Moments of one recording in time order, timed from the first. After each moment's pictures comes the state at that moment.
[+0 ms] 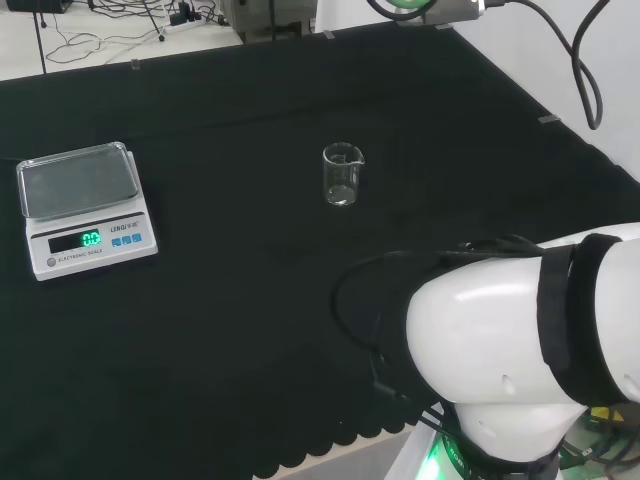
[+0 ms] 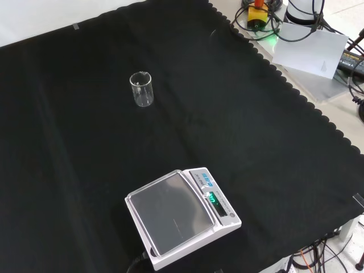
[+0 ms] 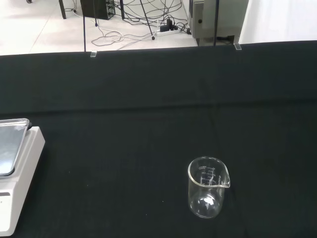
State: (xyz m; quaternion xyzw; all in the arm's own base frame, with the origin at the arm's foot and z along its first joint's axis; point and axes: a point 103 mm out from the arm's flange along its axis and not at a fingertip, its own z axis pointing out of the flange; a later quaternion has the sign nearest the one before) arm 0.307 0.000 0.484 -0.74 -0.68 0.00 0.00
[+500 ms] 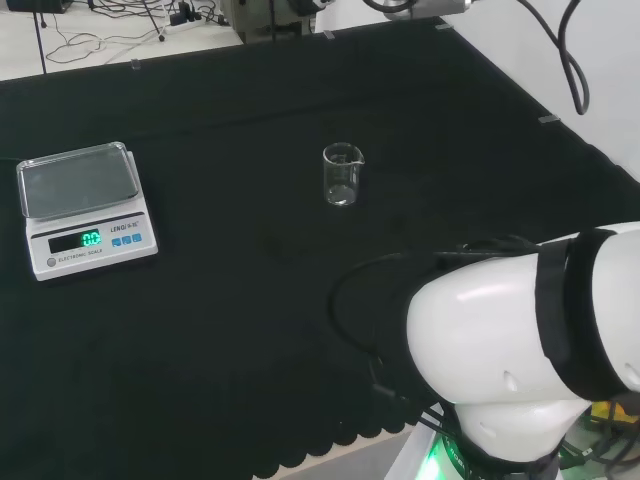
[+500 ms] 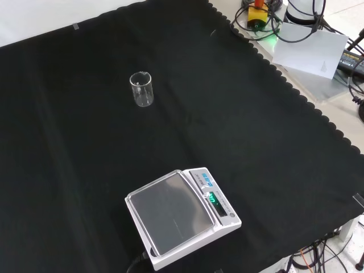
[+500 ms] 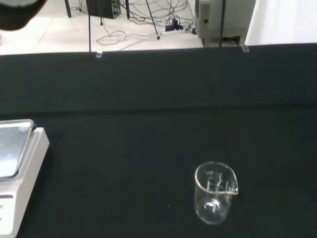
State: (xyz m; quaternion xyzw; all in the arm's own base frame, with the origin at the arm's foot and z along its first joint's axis) arm 0.325 0.006 0.480 -0.73 -0.68 0.01 0.01
